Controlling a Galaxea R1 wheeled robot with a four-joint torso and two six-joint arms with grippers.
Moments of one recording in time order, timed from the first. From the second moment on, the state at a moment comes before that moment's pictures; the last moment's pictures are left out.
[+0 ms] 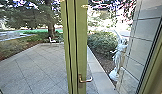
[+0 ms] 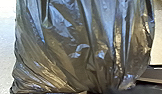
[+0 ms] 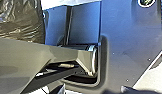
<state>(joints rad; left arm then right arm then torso) 1.50 2.89 -2.54 -0.10 0.01 0.17 -1.60 3.03 -2.62 -0.14 -0.01 0.16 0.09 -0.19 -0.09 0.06</state>
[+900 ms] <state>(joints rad) 1.50 2.89 -2.55 -0.10 0.01 0.17 -1.60 3.03 -2.62 -0.14 -0.01 0.16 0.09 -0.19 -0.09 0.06</state>
